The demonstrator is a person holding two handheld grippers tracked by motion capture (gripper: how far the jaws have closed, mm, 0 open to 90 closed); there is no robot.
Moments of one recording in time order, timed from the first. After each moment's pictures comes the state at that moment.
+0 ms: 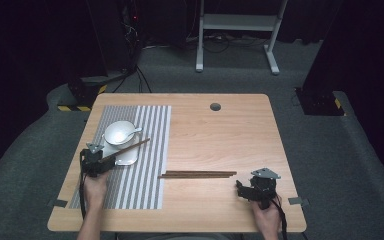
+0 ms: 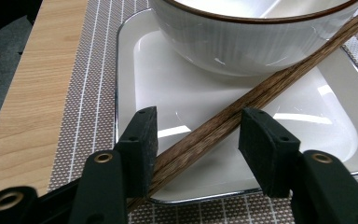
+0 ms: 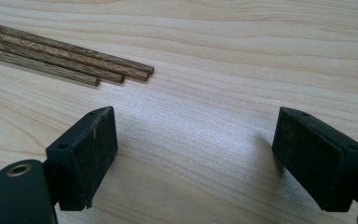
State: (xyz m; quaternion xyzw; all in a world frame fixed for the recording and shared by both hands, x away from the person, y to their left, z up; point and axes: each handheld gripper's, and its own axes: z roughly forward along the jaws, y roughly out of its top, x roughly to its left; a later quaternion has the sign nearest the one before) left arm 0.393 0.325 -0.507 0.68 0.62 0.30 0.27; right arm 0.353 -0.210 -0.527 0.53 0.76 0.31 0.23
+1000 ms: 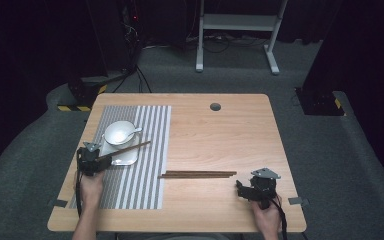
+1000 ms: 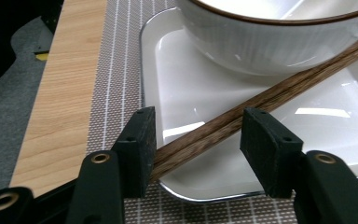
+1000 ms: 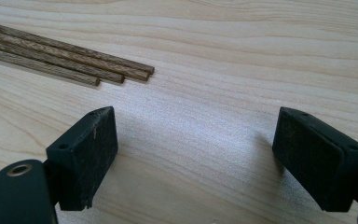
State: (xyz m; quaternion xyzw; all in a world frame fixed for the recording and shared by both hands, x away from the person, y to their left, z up) left arm 0.395 0.336 -0.503 0.68 0.62 0.30 0.25; right arm 0.353 -0.210 -0.527 0.53 0.76 0.31 0.23
